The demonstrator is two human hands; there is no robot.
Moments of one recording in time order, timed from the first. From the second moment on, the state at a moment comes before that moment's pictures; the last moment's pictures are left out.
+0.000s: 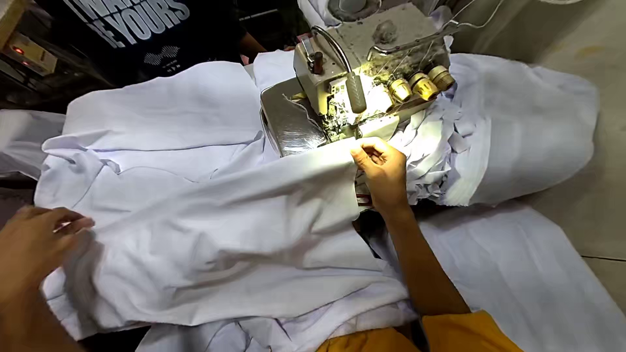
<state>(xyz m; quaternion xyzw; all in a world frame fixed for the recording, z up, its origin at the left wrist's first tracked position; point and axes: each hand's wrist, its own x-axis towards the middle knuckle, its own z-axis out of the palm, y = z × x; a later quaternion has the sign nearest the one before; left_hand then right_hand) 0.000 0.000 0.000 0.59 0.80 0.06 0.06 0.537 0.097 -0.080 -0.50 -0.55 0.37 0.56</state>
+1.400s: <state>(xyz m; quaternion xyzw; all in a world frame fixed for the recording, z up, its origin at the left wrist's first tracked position) 0.369 0.107 -0.040 0.70 0.61 0.36 0.09 0.480 0.103 -0.084 -0.54 -0.44 0.30 0.66</state>
